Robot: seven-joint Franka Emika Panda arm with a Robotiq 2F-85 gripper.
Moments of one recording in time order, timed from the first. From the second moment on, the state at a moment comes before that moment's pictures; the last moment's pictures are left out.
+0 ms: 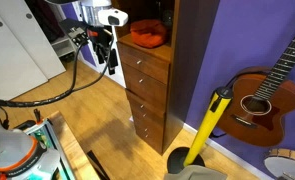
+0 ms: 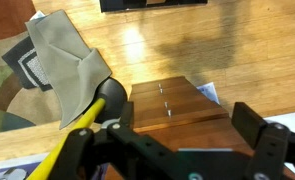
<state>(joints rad) -0.05 -0.44 -0.06 -2.33 -0.03 1.80 -0.03</state>
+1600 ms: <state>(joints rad) -0.01 -0.24 -0.01 -2.39 0.01 2.38 -0.07</state>
